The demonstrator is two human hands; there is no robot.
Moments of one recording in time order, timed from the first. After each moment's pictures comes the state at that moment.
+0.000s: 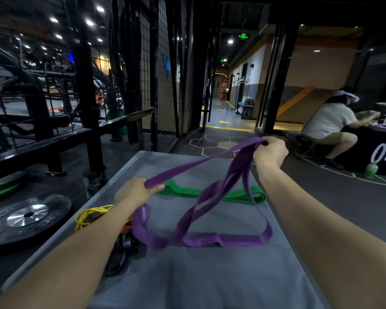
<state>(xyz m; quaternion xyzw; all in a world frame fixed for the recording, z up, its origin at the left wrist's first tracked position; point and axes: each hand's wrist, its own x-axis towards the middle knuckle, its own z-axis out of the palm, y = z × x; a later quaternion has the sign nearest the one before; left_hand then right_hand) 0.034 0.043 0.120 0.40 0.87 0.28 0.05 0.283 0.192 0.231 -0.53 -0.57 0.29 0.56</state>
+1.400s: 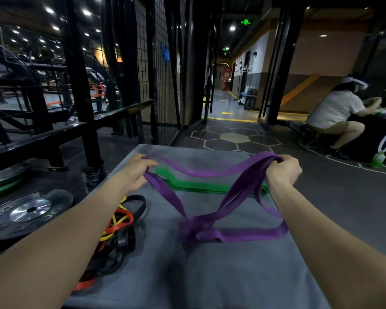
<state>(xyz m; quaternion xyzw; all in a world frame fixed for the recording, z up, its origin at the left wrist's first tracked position) 0.030 0.077 0.150 0.27 0.59 0.68 0.34 0.310 0.228 0.170 -0.61 -0.51 0.30 0.53</state>
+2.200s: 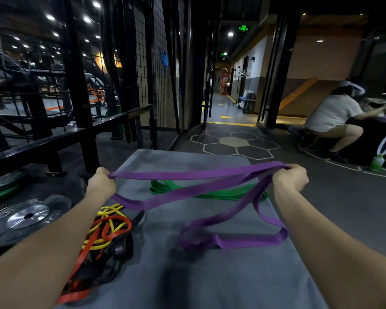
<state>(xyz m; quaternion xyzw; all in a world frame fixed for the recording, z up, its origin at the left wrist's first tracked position) -0.031 0.037 0.118 0.23 0.89 0.40 -0.01 0.320 0.242 0.170 -0.64 -0.44 0.33 0.54</state>
